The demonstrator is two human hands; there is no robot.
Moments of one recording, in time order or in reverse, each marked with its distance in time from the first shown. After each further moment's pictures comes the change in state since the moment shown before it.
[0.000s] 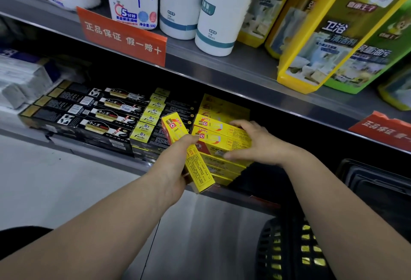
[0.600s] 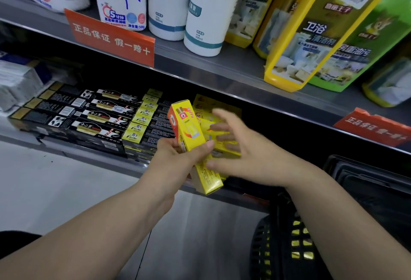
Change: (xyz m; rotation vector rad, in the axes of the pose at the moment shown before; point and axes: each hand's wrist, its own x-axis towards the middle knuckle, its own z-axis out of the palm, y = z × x) left_hand -0.019 -0.008 0.002 0.213 -0.051 0.356; right_hand -0.072 -0.053 -0.005 0.294 0.006 -0.316
